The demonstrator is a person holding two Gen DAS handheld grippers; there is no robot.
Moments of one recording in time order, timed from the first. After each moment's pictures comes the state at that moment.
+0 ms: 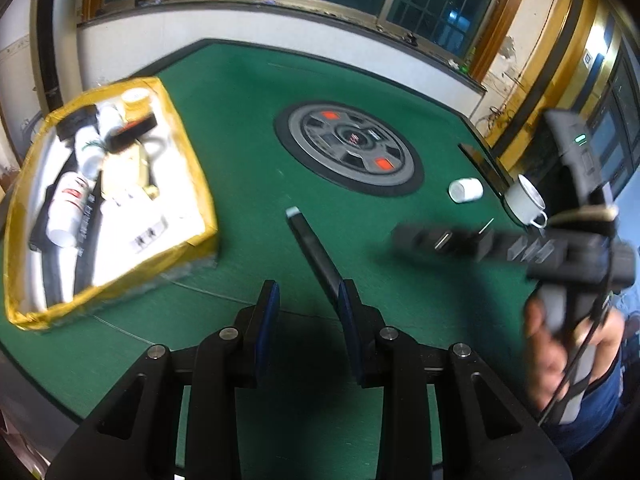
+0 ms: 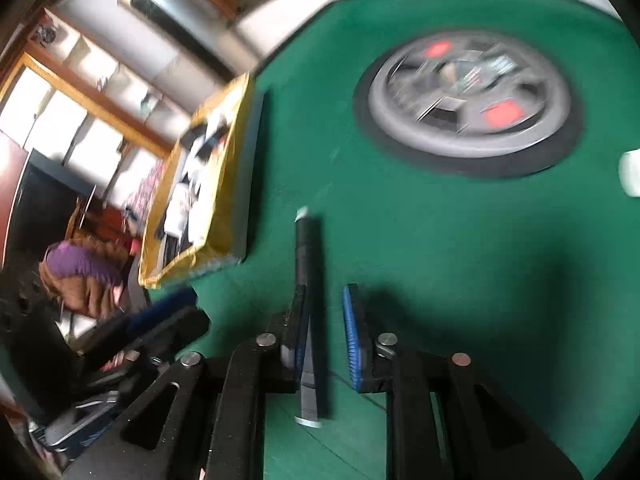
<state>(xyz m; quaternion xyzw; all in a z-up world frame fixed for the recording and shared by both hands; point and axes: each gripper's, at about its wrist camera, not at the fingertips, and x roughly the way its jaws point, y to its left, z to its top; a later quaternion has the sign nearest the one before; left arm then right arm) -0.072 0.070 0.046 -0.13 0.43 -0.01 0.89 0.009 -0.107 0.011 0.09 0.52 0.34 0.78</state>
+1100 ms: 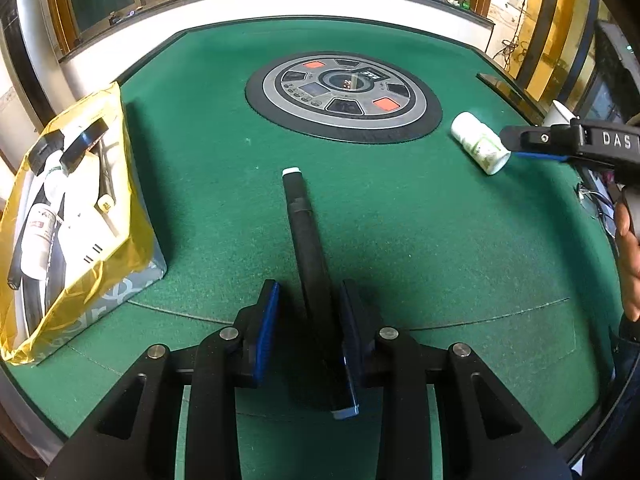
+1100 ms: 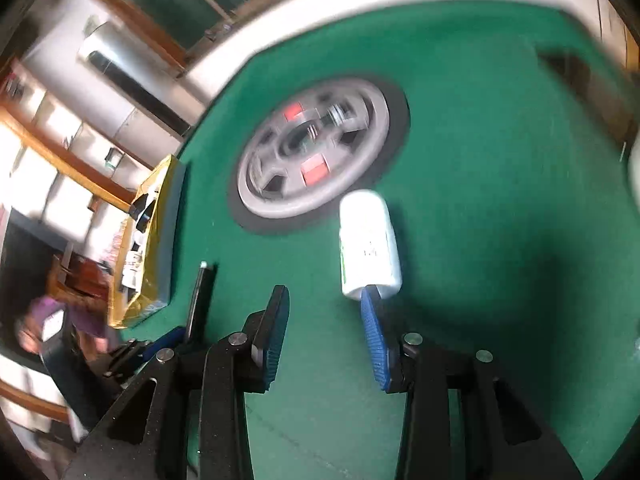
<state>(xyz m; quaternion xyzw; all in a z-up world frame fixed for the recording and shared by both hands) -0.032 0.024 0.010 -0.01 0.48 0.03 0.88 0.056 -0.189 0.023 0.06 0.49 0.24 0.83</state>
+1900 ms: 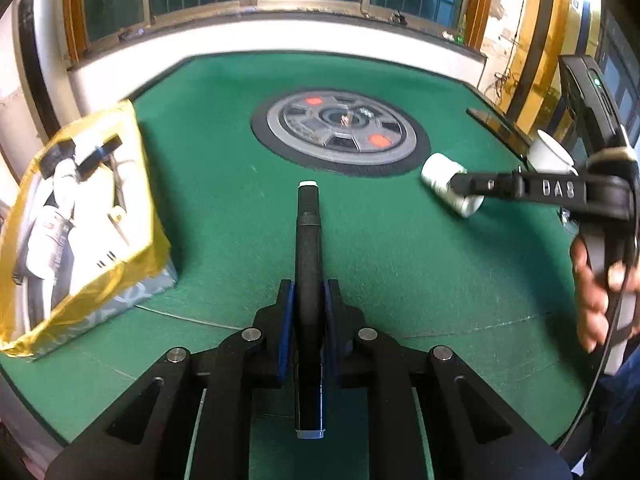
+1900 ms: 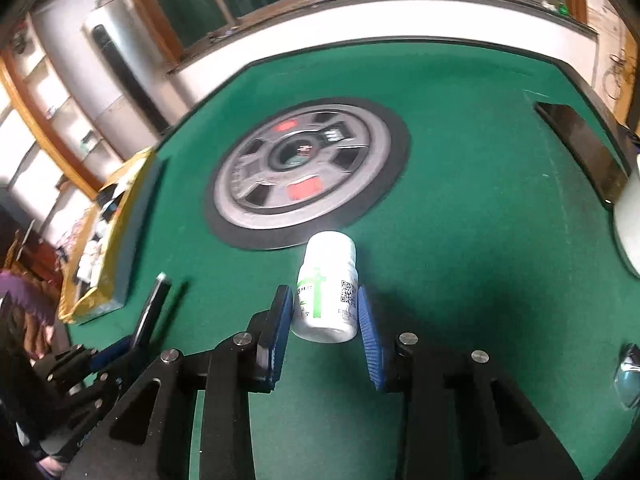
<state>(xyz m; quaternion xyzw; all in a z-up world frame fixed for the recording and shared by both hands) -0.052 0.030 0.025 -0.04 0.41 0.02 0.91 0.043 -0.173 0.014 0.04 0.46 0.25 0.85</state>
